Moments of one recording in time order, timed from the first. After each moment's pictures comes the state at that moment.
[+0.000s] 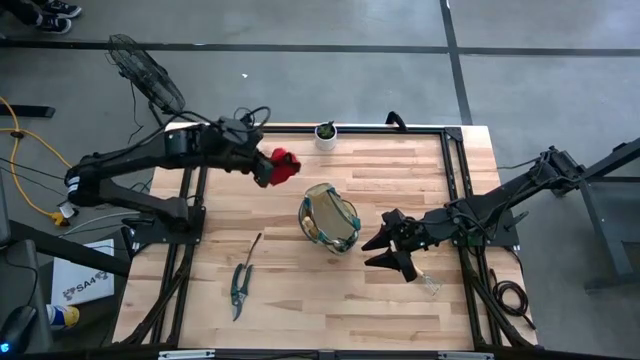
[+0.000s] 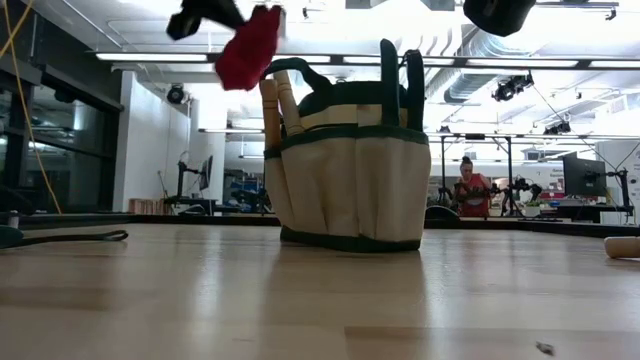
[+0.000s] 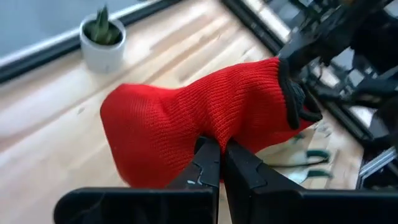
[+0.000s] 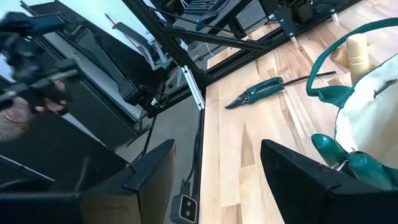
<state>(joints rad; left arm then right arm) 0.21 1.12 1.30 -0.80 -0.09 -0.63 0.43 1.12 0.77 0.11 0.11 0.72</state>
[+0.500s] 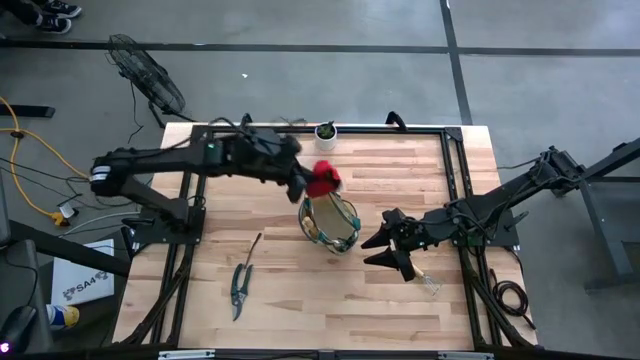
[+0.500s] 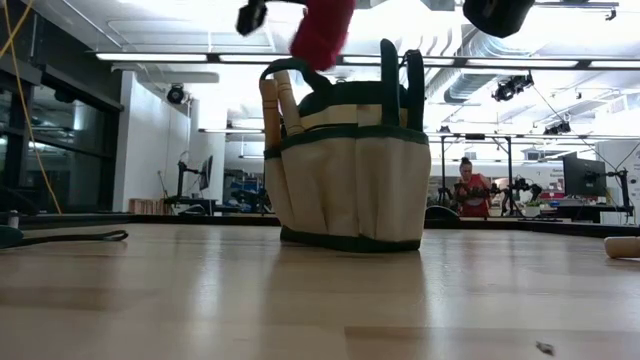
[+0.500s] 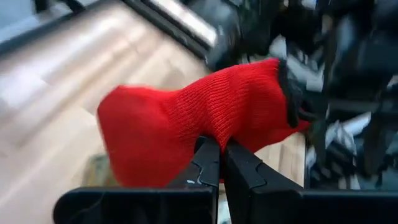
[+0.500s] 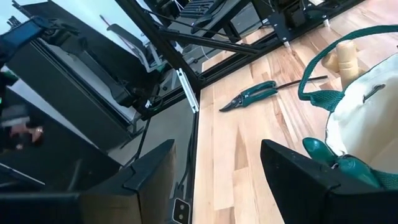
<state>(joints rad) 0.08 1.37 1.39 -0.49 0.00 -0.57 0.43 1.12 0.77 0.11 0.13 0.71</state>
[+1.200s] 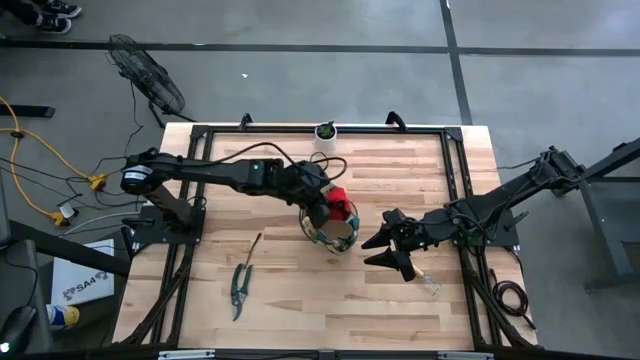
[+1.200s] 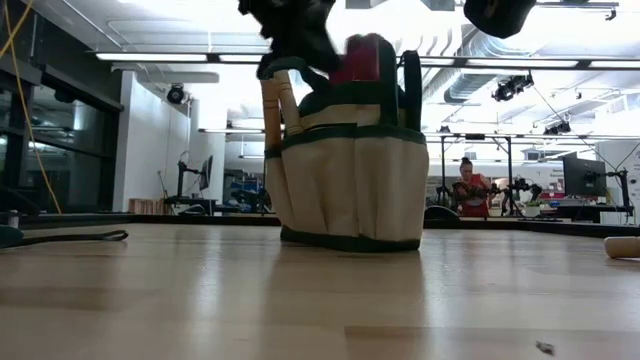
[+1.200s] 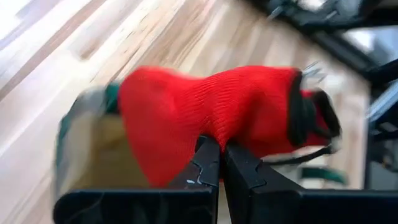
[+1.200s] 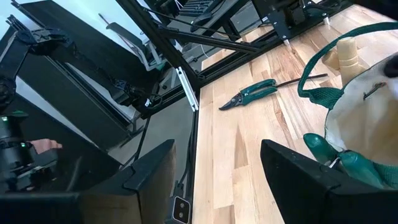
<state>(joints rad) 0.02 1.61 1.39 -0.50 -0.04 -0.54 0.43 1.12 0.77 0.10 0.13 0.71</state>
